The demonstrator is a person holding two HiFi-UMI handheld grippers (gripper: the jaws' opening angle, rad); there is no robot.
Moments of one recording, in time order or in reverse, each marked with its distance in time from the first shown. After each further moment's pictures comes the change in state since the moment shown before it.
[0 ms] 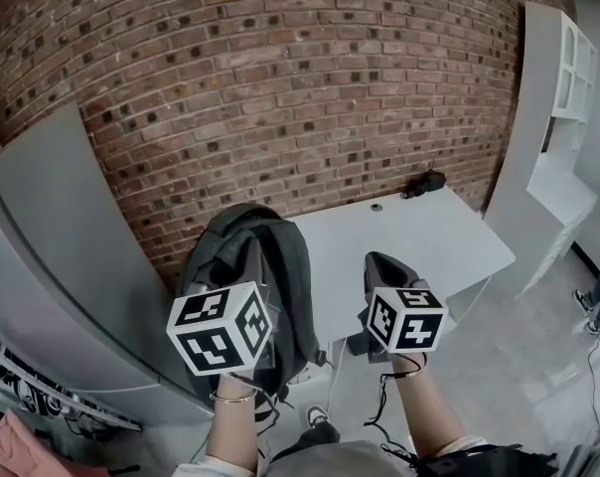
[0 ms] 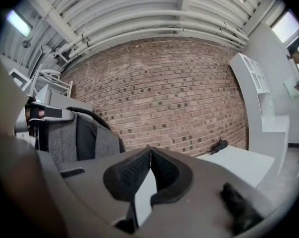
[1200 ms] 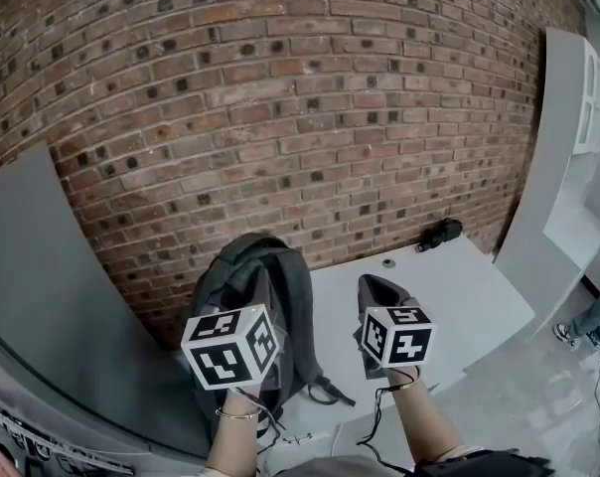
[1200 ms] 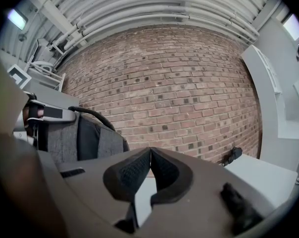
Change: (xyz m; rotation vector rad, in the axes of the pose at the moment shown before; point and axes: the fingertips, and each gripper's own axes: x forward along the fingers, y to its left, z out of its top) left arm 0.198 0.055 0.004 -0.033 0.037 -0.006; right arm 0.207 -0.041 0.031 -0.042 0.019 0.033
